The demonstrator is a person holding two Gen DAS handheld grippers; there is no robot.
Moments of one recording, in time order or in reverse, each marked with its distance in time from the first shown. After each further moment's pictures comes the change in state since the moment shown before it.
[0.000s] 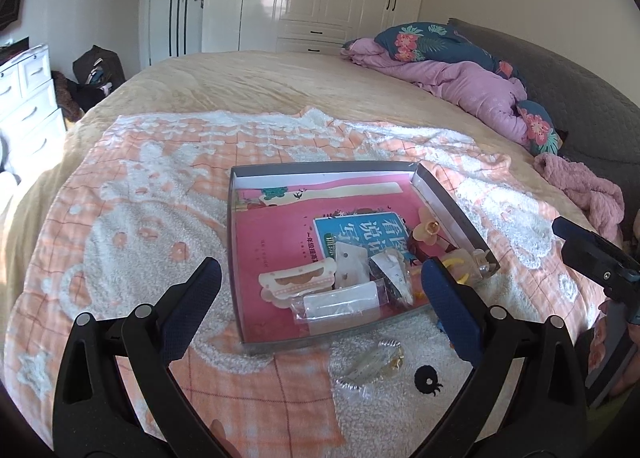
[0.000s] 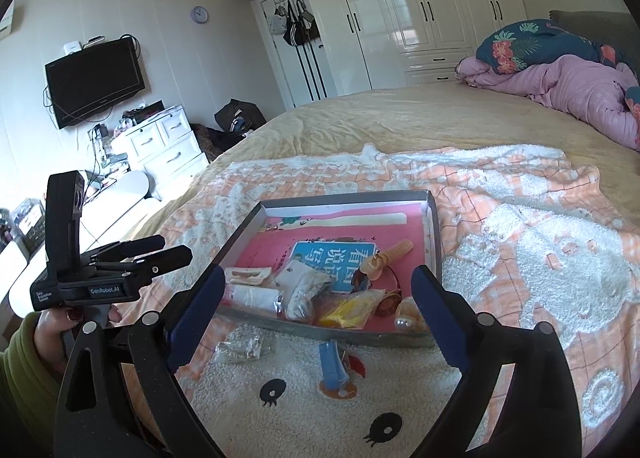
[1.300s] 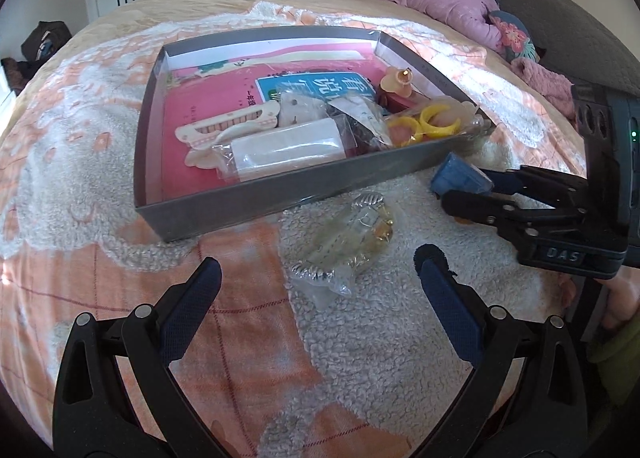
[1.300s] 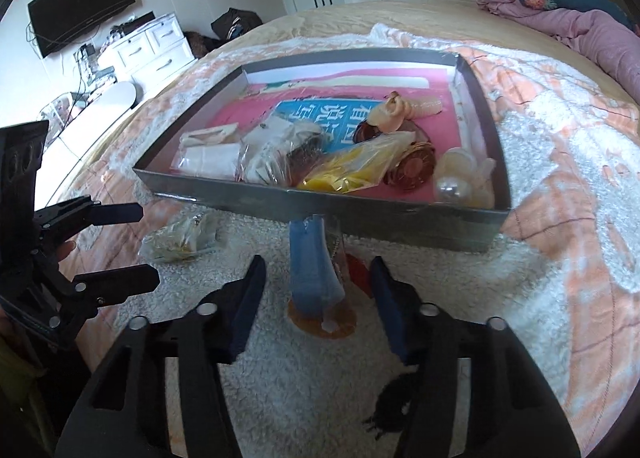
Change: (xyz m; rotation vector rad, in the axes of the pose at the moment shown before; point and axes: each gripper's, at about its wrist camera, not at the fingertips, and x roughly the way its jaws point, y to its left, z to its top) left arm 0.055 -0.022 -0.084 0.109 0.280 -0.112; right arm 0.098 -0.012 -0.084 -0.062 0.338 -0.003
